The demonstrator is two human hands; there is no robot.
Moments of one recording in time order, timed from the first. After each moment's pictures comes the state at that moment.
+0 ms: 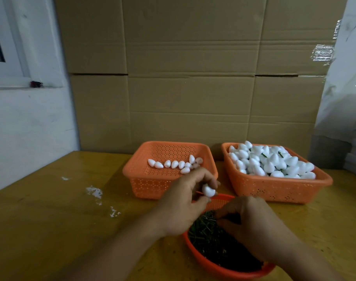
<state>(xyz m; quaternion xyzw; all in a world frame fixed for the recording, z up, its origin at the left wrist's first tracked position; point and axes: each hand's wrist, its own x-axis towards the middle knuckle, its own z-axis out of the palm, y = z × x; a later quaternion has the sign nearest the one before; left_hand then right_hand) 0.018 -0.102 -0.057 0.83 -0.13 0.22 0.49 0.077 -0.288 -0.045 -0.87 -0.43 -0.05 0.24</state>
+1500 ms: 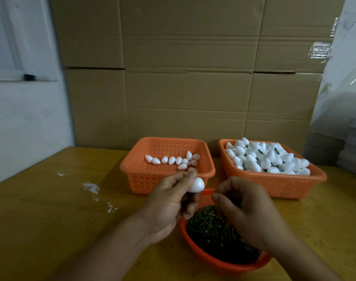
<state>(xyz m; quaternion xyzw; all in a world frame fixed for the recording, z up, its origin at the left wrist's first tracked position) -0.004 -0.106 -0.054 0.62 -0.01 0.11 0.78 0.073 -0.282 -0.047 -0.79 -0.38 -0.04 0.48</state>
